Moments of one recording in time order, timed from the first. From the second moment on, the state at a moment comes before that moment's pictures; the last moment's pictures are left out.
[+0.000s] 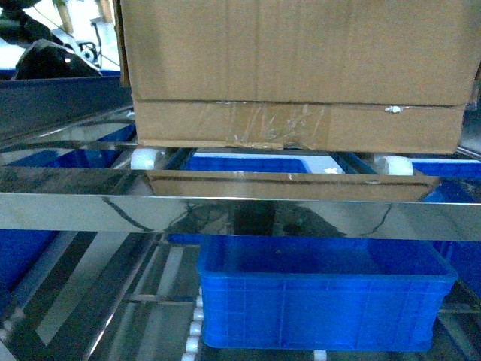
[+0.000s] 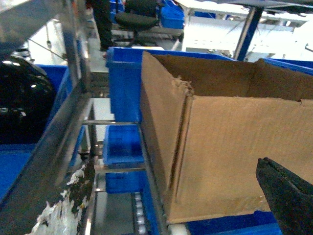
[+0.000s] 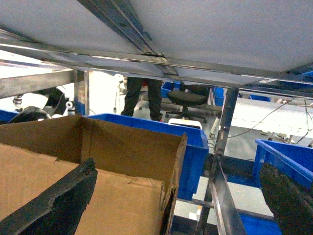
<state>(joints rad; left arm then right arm) -0.25 0.99 0.89 -0.05 -0.09 -0.15 0.07 1.04 0.84 0.41 -0.17 -0.02</state>
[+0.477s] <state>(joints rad) -0.20 0.73 0.61 0.15 -0.20 -0.04 0.01 0.83 0.67 0.19 0.00 -0.02</state>
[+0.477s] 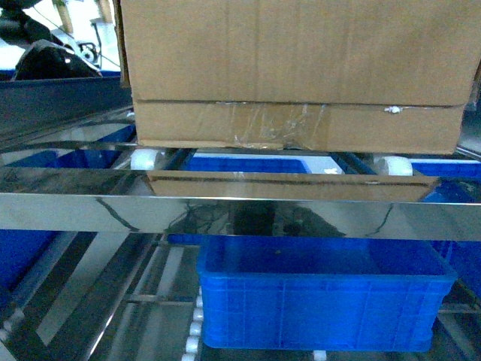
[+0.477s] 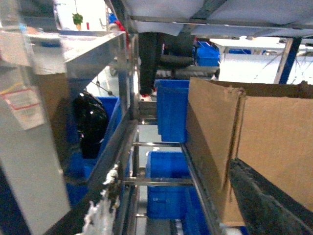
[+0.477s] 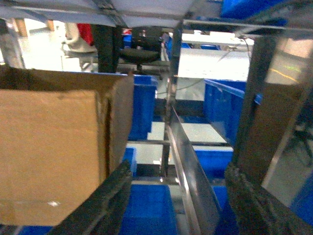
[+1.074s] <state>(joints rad) -0.07 0.53 0.27 0.27 -0.07 -0.02 0.00 0.62 0.29 0.33 0.00 -0.01</state>
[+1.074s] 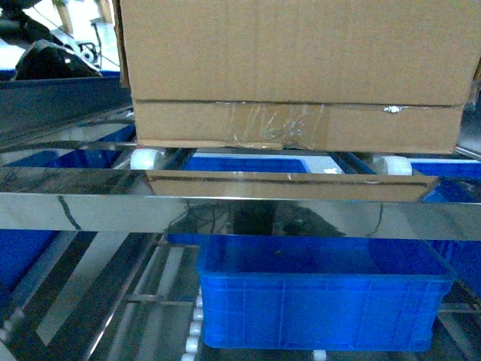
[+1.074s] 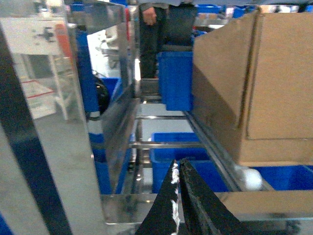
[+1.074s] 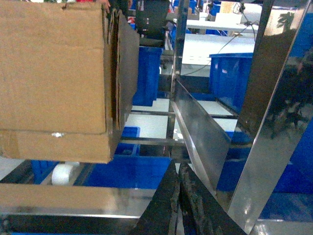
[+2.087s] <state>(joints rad) 0.00 0.21 0.03 0.20 0.00 -0.01 0.00 0.26 0.04 0.22 0.00 -0.01</state>
